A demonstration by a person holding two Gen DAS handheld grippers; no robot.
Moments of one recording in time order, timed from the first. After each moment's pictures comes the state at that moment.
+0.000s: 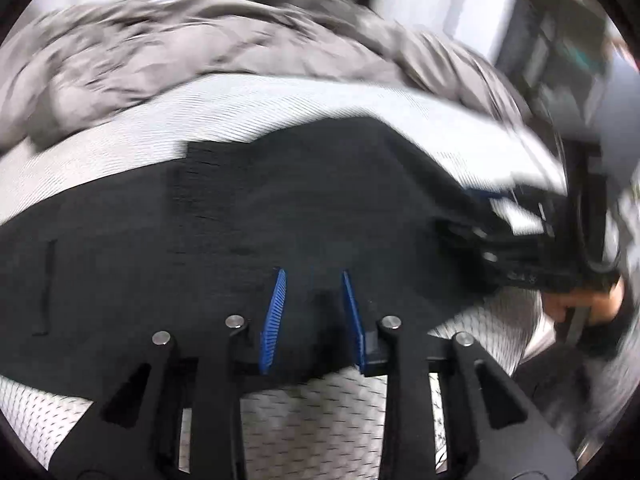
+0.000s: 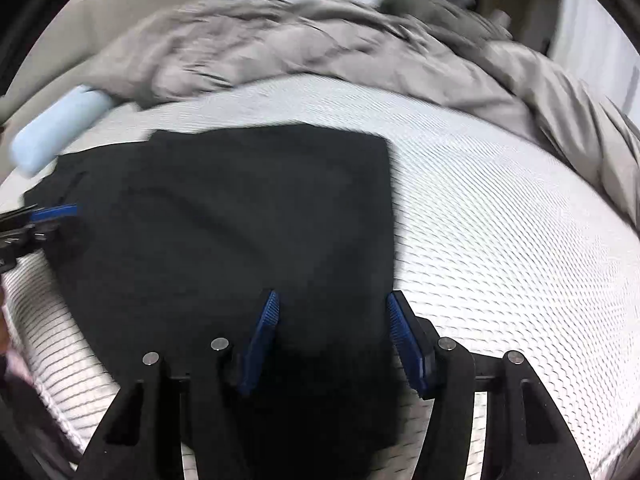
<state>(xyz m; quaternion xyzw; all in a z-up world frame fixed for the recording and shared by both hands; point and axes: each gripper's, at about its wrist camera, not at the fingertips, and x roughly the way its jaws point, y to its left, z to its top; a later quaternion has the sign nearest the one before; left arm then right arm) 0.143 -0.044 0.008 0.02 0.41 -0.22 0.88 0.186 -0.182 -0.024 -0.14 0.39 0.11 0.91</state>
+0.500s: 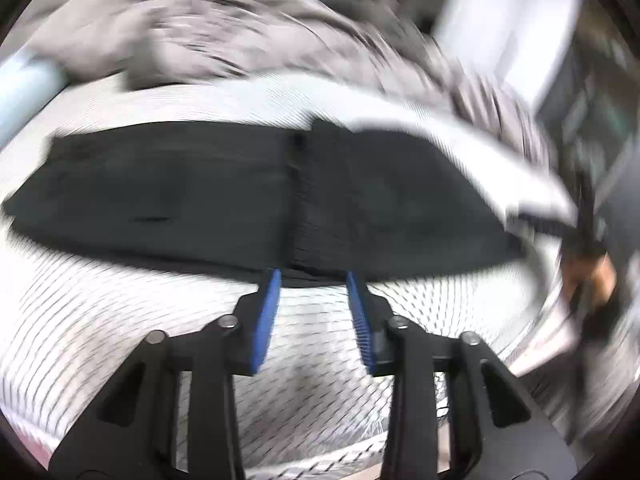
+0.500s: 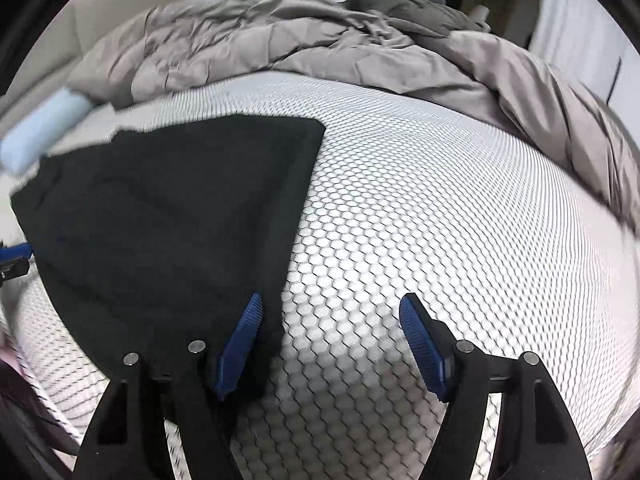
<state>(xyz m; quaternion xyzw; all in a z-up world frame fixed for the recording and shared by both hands) 0.062 0.099 0.030 -0.14 0.38 -0.11 0.91 0.173 -0.279 -0.011 -0.07 0.41 0.07 0.91</state>
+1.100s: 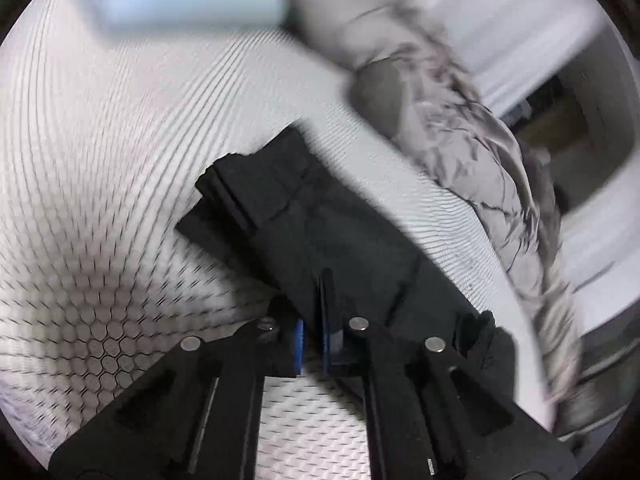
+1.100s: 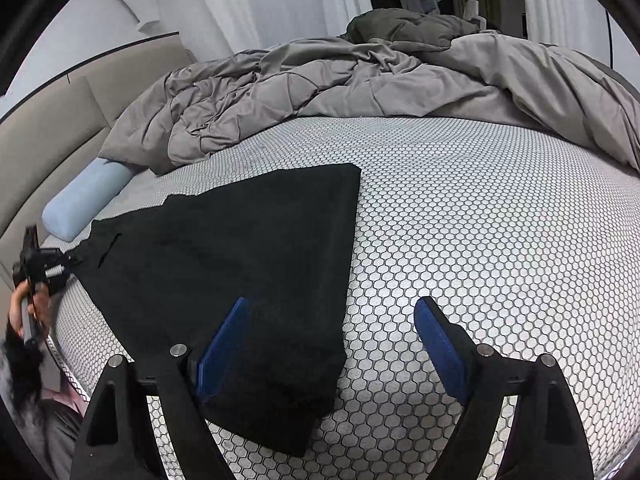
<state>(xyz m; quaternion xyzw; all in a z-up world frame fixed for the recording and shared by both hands) 0.125 0.263 0.029 -0.34 0.33 0.13 0.87 0.166 -0.266 -0.001 0.02 0.37 0.13 0.92</state>
